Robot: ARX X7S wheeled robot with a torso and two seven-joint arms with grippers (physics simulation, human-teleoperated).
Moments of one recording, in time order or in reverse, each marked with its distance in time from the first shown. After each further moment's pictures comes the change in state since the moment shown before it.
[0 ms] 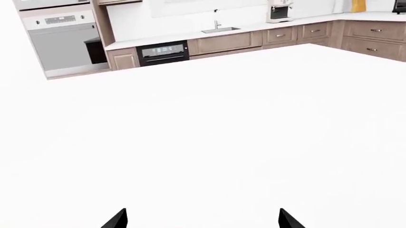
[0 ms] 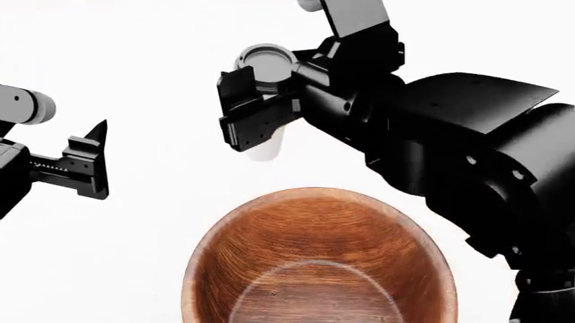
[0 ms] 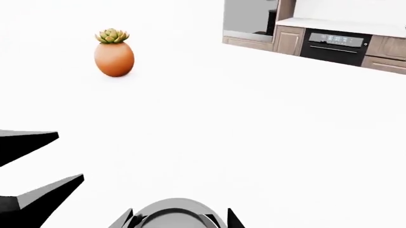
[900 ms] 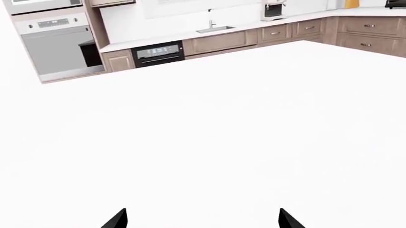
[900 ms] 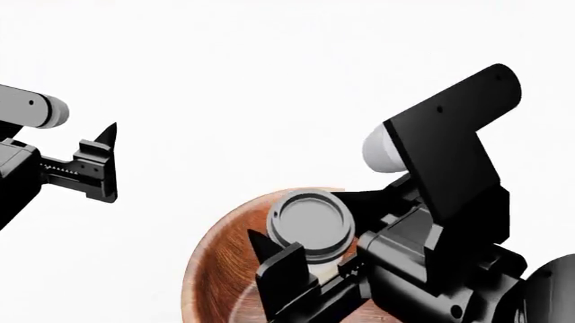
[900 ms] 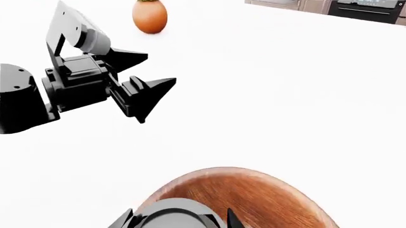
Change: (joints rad) left arm -0.009 0.003 0.038 -0.004 0.009 0.012 0.005; right arm -0.226 0.445 0.246 -0.655 0.855 0.189 0.536
